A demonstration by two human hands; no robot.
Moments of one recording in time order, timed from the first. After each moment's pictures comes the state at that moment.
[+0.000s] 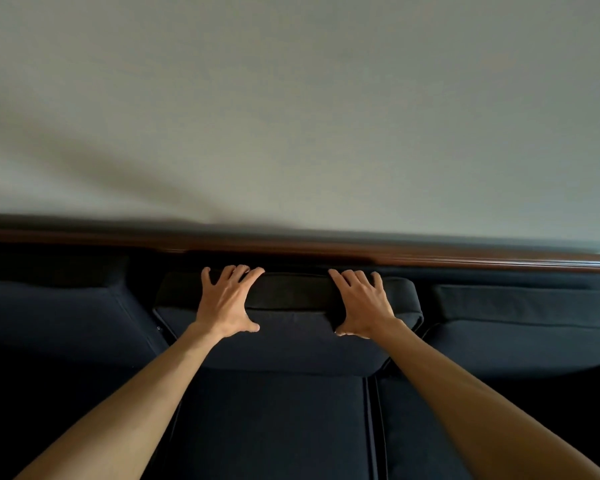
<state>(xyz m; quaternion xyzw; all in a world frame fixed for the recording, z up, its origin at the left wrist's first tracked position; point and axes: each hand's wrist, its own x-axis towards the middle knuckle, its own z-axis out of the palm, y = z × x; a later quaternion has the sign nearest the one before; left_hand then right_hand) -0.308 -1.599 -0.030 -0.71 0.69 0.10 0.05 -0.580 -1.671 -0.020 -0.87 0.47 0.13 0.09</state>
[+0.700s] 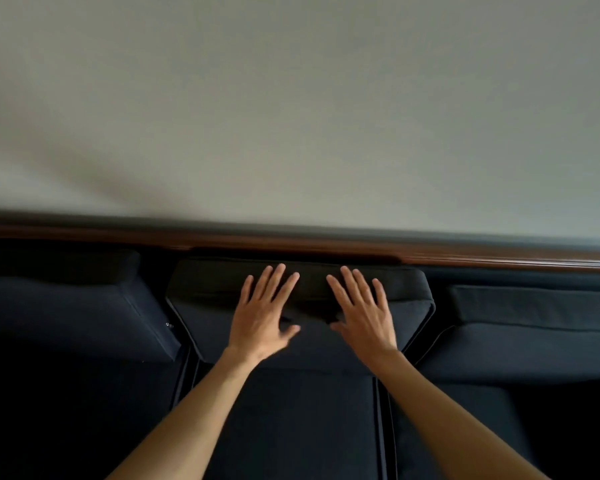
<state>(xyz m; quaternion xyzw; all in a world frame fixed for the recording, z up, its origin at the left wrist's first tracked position) -0.354 -1.584 -0.056 -0.68 0.73 0.05 -0.05 -0.575 -1.644 -0.057 -0.87 0.50 0.00 0.02</state>
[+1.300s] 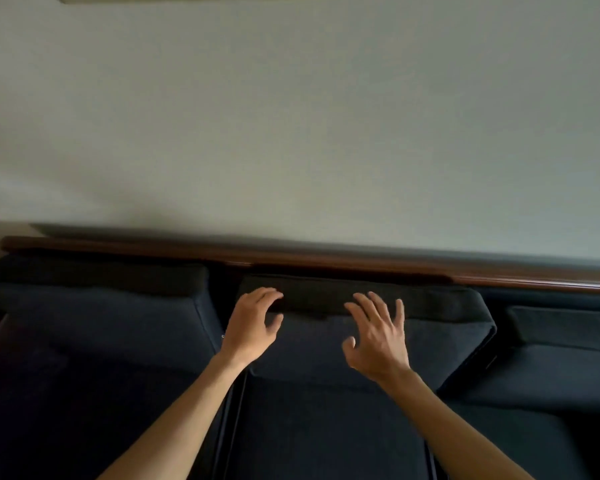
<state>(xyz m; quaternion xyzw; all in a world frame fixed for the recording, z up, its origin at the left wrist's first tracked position) -0.256 -1.542 -0.035 -0.72 0.63 0.16 -0.22 -0.509 -1.592 -0.044 -0.84 0.52 -0.12 0.05</state>
